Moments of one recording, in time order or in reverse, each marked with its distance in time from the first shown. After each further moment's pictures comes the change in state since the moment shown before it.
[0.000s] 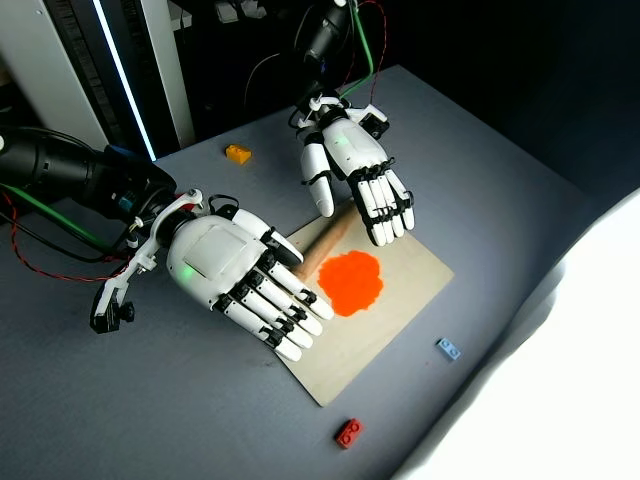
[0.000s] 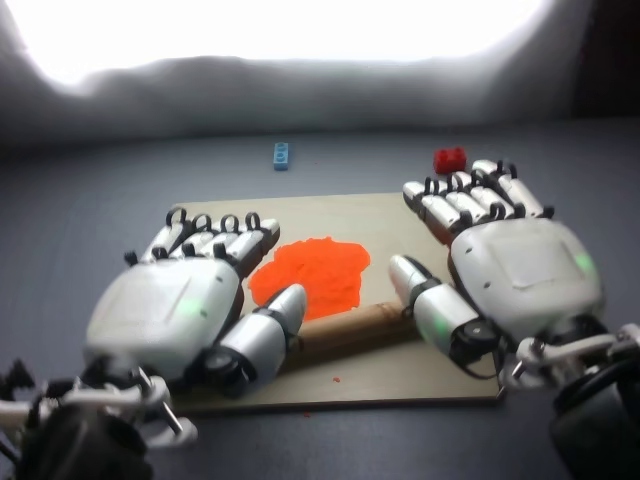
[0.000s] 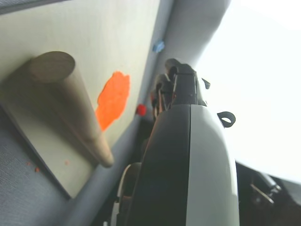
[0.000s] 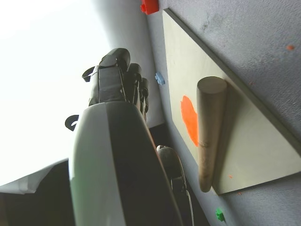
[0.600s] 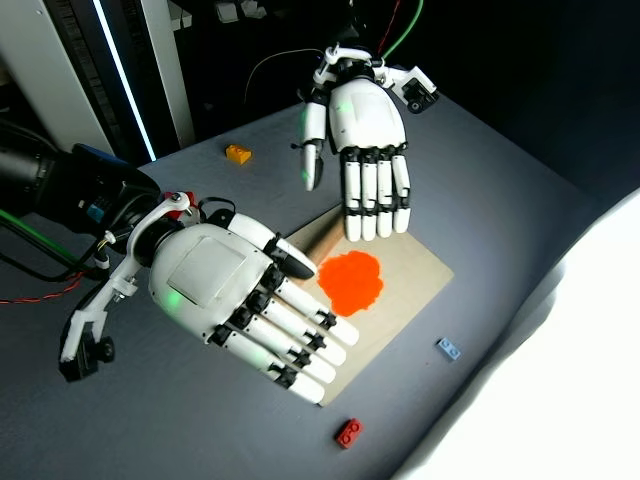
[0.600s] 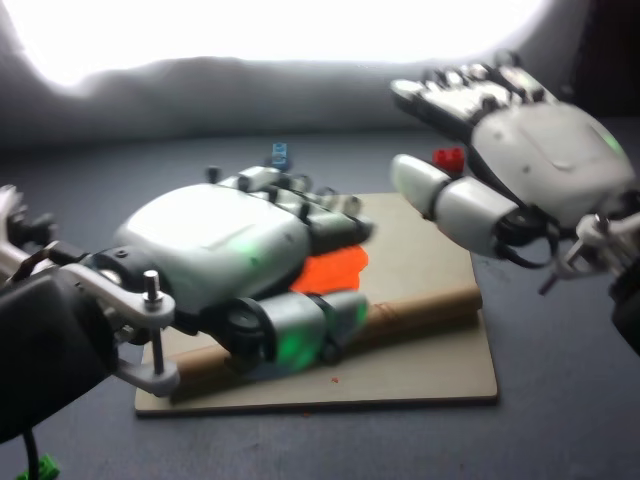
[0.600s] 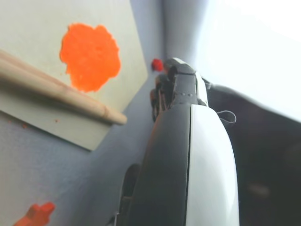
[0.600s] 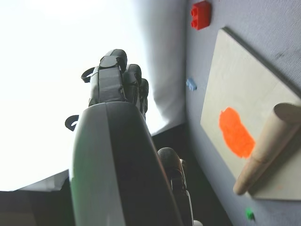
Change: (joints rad) left arm -0.364 0.300 -0.127 0.032 0.784 0.254; right arm 0.151 0.212 -0.014 -0.210 -0.280 0.263
